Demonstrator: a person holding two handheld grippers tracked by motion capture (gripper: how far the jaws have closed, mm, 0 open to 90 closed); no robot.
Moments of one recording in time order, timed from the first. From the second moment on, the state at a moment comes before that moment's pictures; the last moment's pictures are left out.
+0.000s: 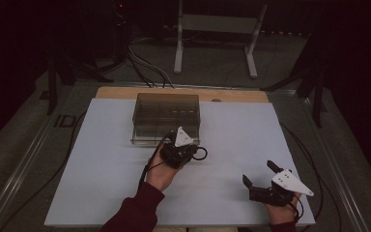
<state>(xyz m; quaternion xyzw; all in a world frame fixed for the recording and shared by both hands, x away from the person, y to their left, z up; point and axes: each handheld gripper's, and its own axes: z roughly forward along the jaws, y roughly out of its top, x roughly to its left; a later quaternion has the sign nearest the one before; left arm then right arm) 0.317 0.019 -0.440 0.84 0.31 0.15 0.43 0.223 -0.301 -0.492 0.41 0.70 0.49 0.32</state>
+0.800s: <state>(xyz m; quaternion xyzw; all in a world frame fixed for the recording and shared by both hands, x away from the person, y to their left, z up) 0.325 0.022 -0.426 0.83 0.32 0.16 0.43 0.223 -0.301 -0.492 0.41 0.70 0.49 0.32</state>
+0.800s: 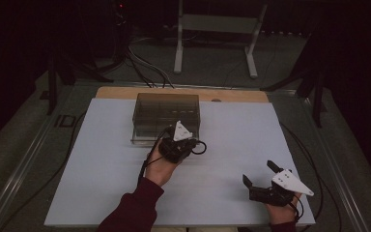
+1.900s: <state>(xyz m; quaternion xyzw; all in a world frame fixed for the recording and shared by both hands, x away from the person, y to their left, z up) 0.343 0.031 -0.422 0.82 0.34 0.19 0.43 0.223 -0.301 -0.493 0.41 0.71 0.48 0.32</state>
